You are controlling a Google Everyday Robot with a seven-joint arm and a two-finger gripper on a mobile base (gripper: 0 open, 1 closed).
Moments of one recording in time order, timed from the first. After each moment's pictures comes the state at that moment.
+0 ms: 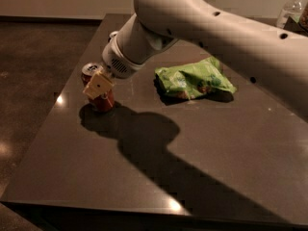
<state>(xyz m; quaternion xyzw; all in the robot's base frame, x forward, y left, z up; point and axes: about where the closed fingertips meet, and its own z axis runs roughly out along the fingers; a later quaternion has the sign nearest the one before) 0.546 0.136 0.903 -0.58 0.72 0.22 0.30</state>
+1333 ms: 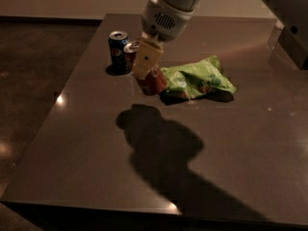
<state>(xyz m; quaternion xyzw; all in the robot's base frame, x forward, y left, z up) 0.530 0.019 0.972 -0.63 0.74 0.11 0.19</state>
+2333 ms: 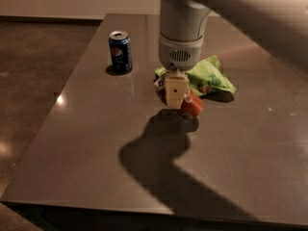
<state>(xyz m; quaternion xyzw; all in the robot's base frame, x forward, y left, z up) 0.502 -0.052 0.906 -0.67 0.74 -0.01 0.03</state>
